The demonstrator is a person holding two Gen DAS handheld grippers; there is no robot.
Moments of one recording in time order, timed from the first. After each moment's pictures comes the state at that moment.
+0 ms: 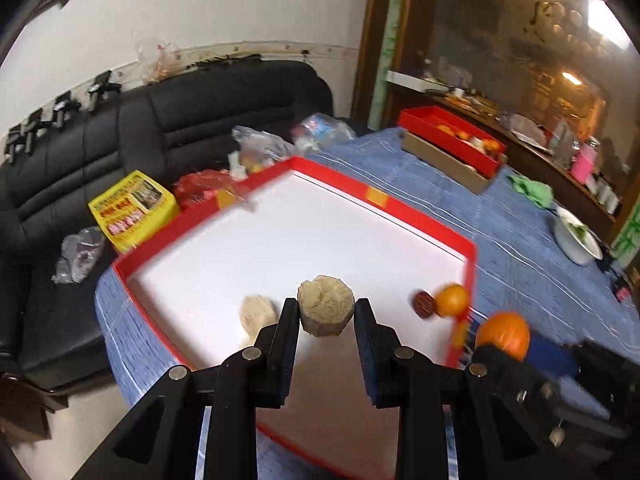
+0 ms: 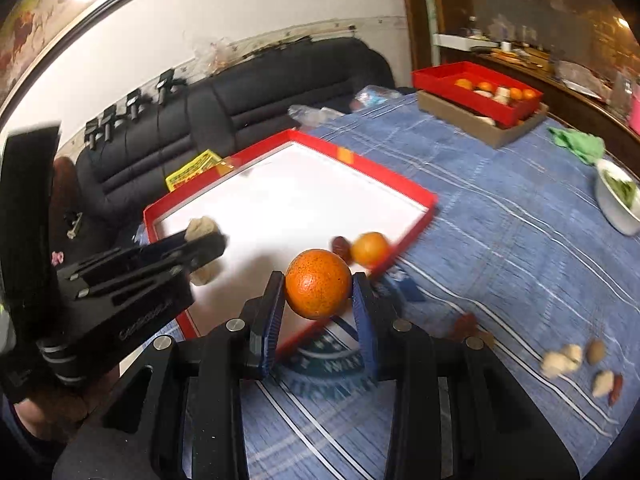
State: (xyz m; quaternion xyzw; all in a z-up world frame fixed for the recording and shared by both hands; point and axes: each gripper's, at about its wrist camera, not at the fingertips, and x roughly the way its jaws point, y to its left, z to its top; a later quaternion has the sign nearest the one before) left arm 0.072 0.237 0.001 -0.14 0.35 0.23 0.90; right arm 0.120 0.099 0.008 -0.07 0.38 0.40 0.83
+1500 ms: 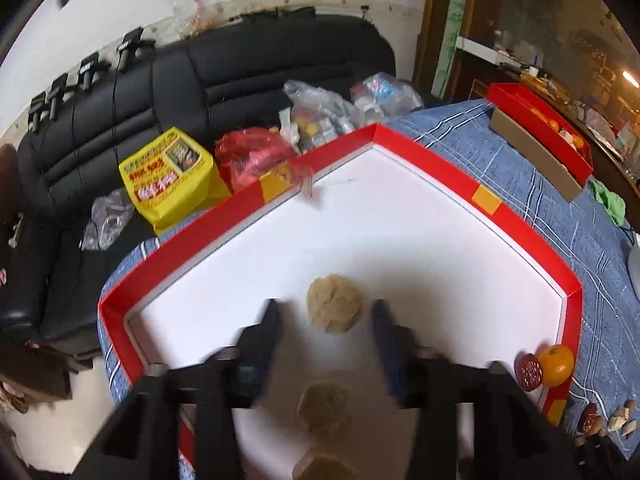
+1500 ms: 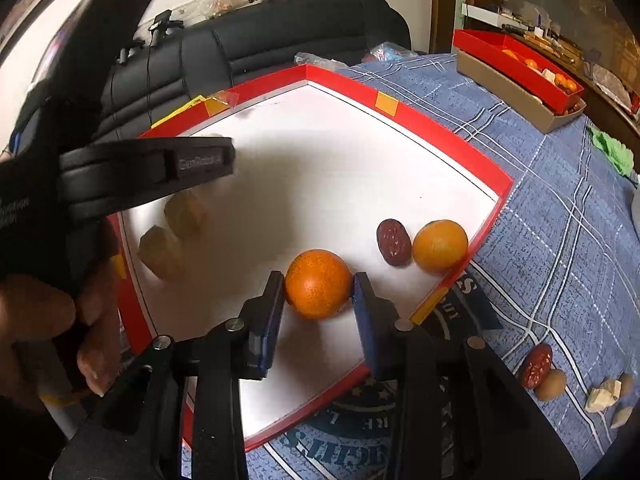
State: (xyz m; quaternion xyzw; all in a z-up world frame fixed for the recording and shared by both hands) left arm 0.131 0.310 -0.035 -0.18 0.43 0.30 0.83; right arm 0.136 0.169 -0.041 -0.15 0.43 0.38 0.81
